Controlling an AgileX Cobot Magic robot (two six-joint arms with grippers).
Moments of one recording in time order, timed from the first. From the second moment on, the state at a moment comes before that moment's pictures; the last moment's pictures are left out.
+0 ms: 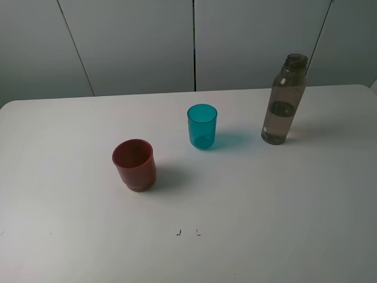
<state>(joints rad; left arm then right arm) -0.11 0.00 -0.51 0.09 1.08 0.00 0.06 0.00 -0.51 0.02 1.09 0.01</state>
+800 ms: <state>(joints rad) -0.11 0.00 -0.51 0.09 1.08 0.00 0.06 0.00 -0.51 0.02 1.09 0.01</state>
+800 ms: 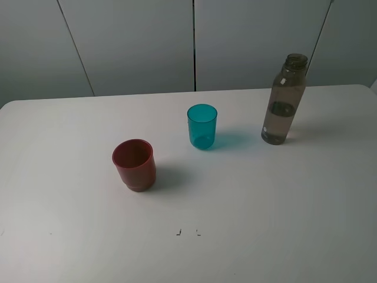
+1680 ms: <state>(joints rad) -0.11 0.00 -0.51 0.09 1.08 0.00 0.06 0.05 -0.54 0.04 1.06 0.00</state>
